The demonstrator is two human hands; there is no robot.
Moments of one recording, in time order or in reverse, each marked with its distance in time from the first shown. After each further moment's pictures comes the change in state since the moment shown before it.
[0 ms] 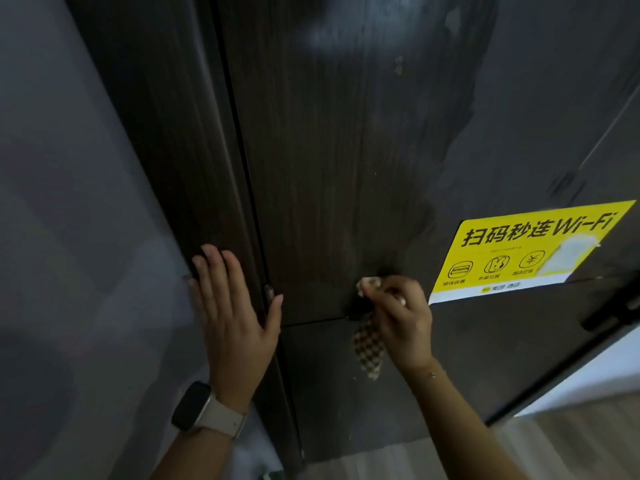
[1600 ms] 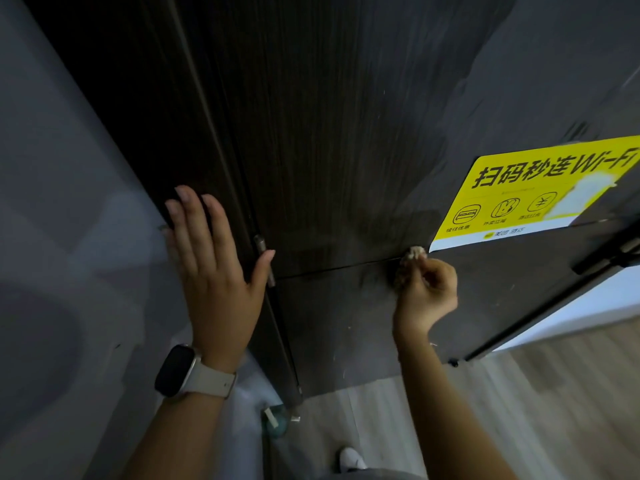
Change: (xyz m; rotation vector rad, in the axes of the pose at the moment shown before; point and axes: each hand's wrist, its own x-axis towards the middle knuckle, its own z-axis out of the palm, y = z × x) left_hand 0.000 -0.006 -0.005 0.043 -0.027 0.016; right_hand -0.049 0.013 0.014 0.162 0.550 0.932
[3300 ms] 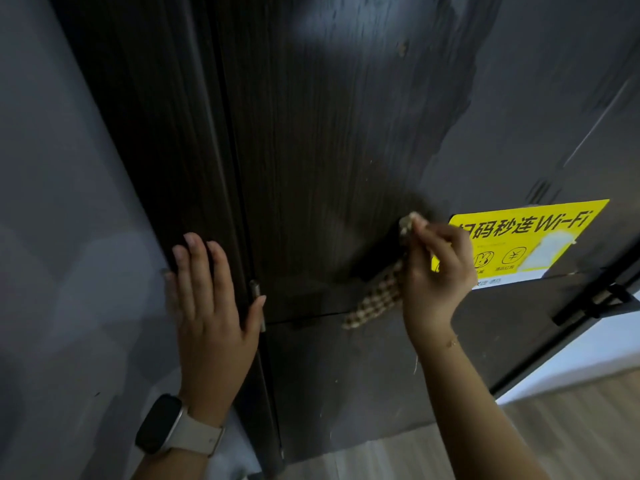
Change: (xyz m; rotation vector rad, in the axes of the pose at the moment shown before) left_hand -0.004 0.001 -0.002 -0.033 -0.019 0.024; right_hand 0.045 -0.115 0.022 -0.032 -0.159 -0.718
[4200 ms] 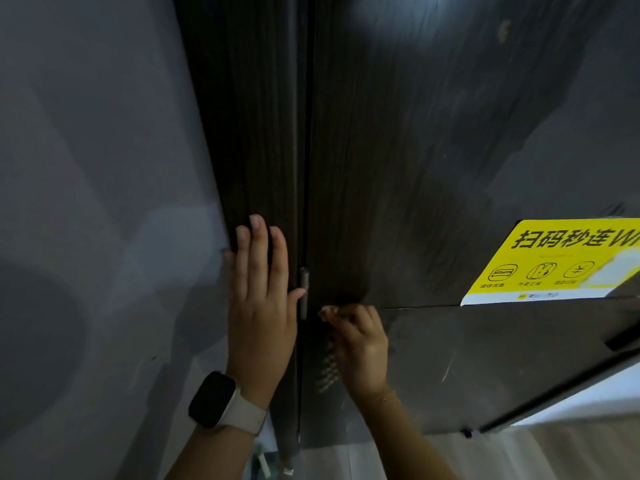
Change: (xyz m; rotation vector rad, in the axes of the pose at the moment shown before) left_hand 0.002 0.003 -0.008 0.019 -0.030 -0.024; right_hand -0.157 -0.009 0.032 -0.003 -0.605 -0.214
